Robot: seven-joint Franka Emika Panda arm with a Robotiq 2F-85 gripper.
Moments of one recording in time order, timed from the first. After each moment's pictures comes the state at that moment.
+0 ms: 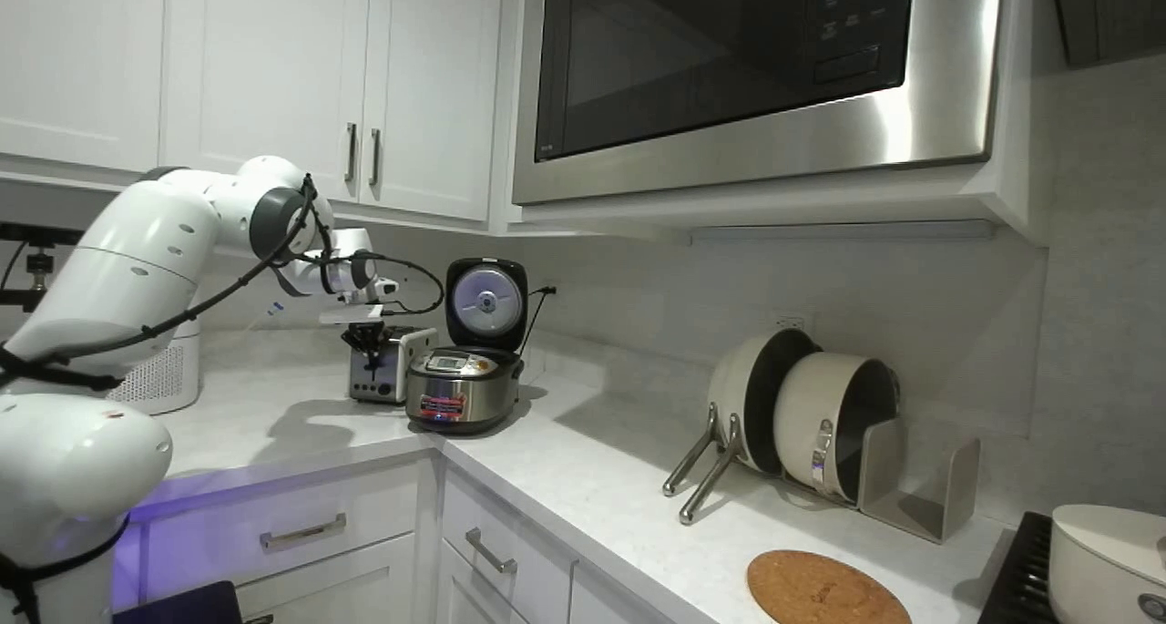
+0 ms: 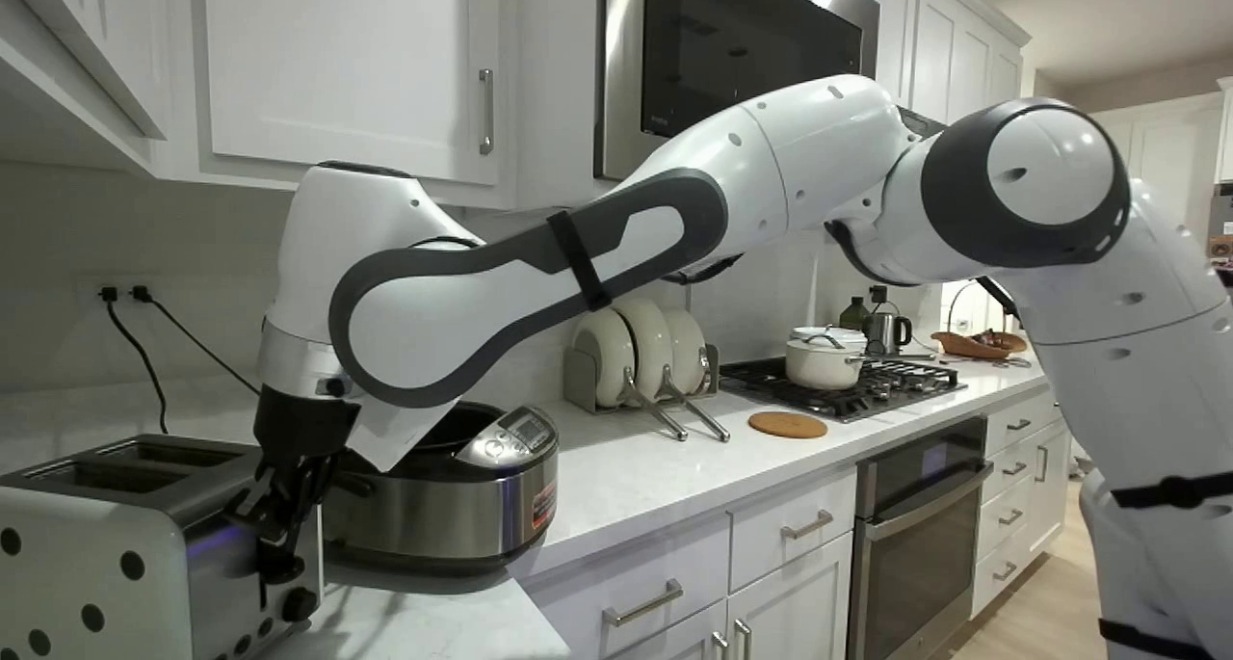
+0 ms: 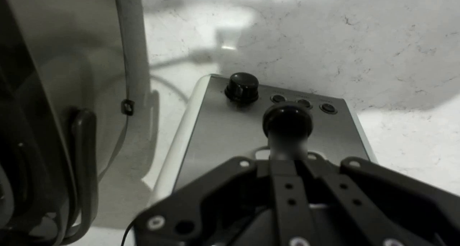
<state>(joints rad) 0.57 0.43 0.32 -1.58 -0.30 2.30 0.11</state>
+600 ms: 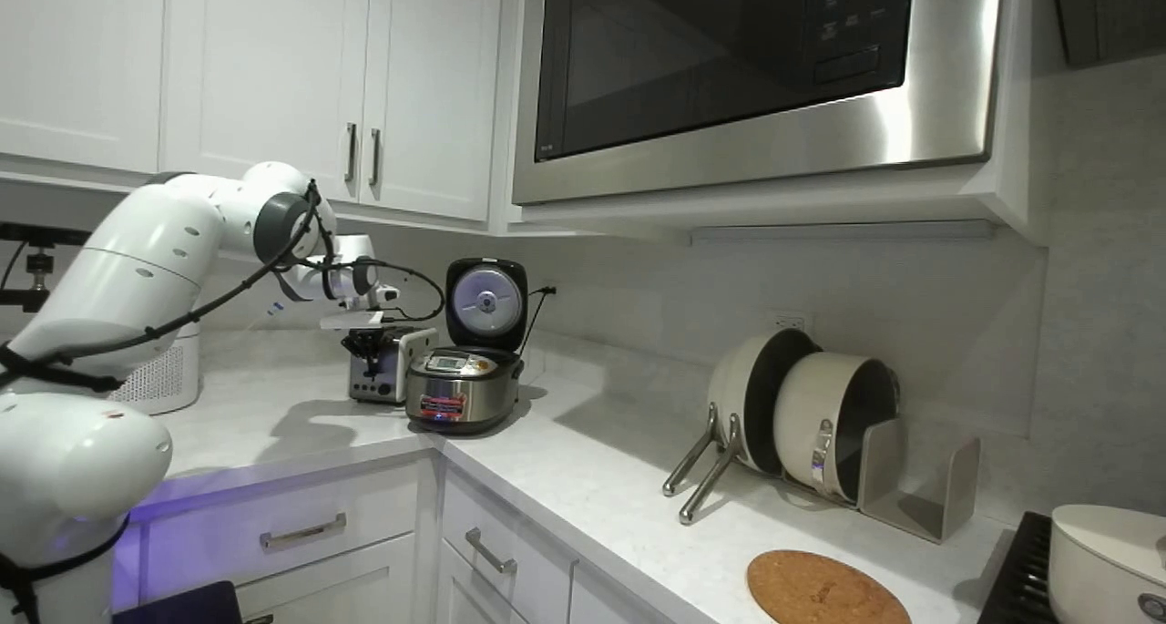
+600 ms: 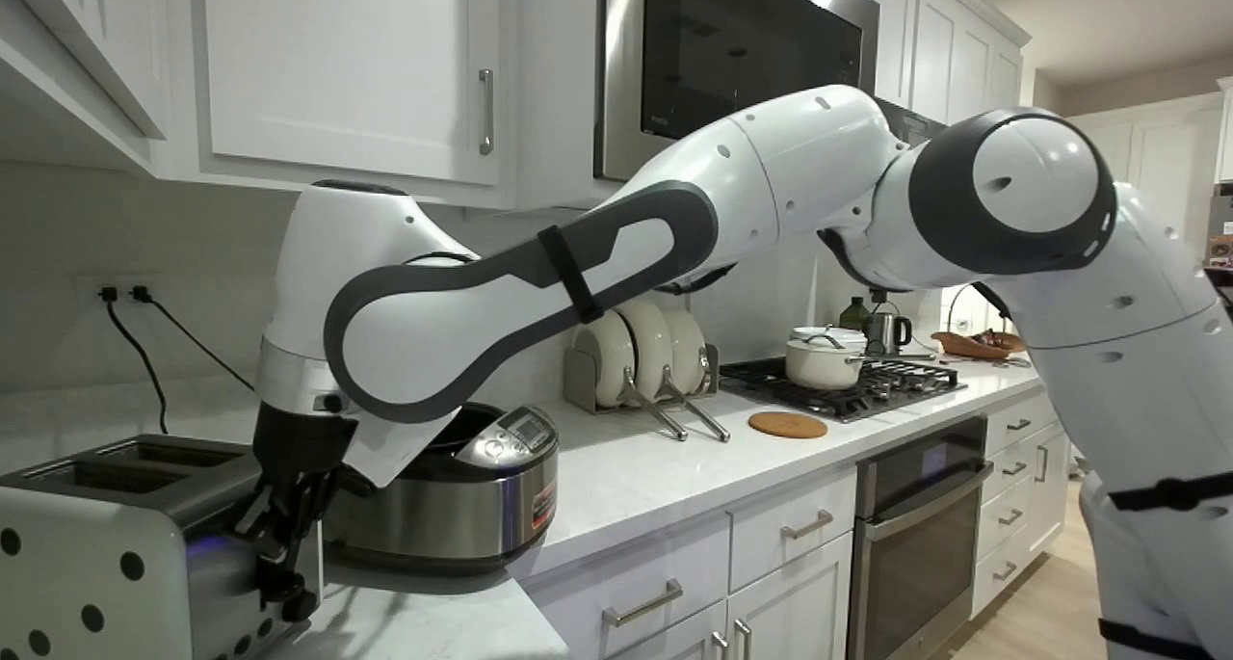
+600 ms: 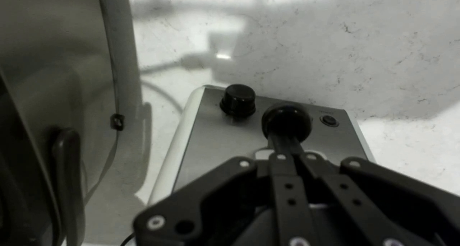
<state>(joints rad) 0.57 0.46 0.31 -1.57 -0.29 2.30 0.11</state>
